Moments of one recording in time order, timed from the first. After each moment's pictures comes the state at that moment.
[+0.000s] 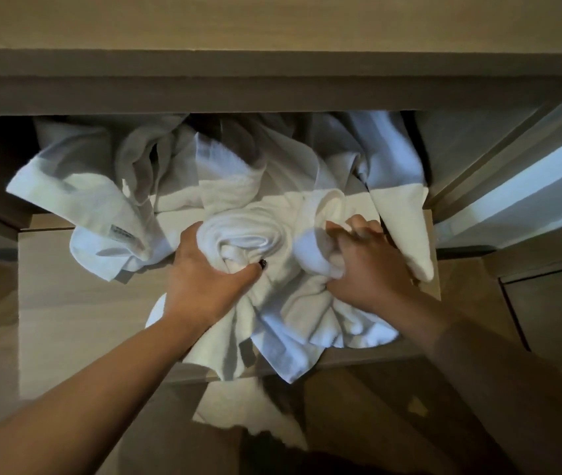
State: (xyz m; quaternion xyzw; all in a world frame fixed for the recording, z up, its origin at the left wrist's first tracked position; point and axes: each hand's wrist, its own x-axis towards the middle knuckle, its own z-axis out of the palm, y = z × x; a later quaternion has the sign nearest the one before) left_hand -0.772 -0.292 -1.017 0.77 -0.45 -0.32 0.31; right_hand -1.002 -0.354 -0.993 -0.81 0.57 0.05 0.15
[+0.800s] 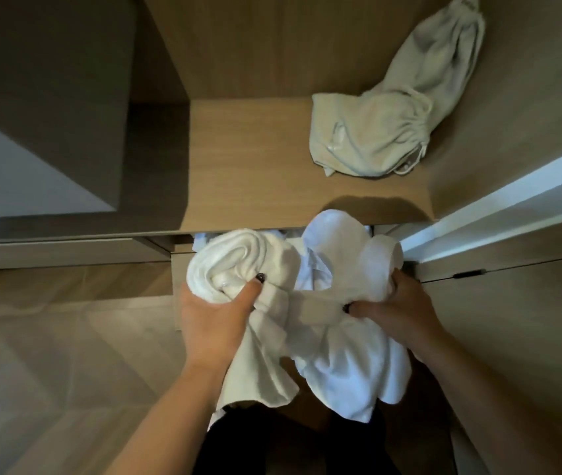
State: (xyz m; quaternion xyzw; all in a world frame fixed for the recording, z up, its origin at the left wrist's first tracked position) left_hand -0.759 -0.205 -0.573 0.78 -0.21 -0.41 0.42; right_hand -0.998 -0.271 -0.578 -0.49 0.74 -0.07 0.46
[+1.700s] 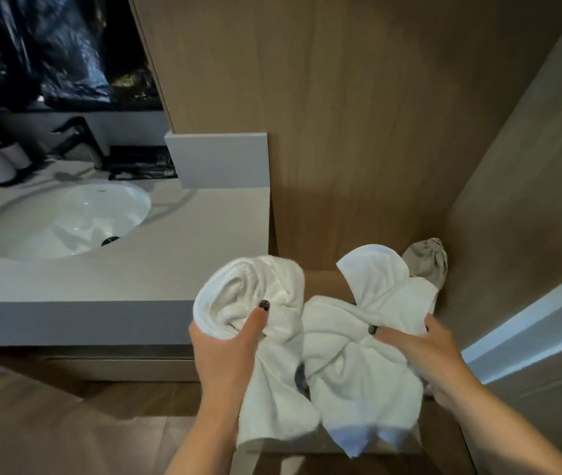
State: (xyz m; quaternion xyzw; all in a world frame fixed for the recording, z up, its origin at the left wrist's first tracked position) left_hand -0.609 -0.165 -0.236 0.67 -0.23 -0.31 0.63; right_hand -0.857 -0.242 -0.234 -0.41 0.65 -0.32 0.55
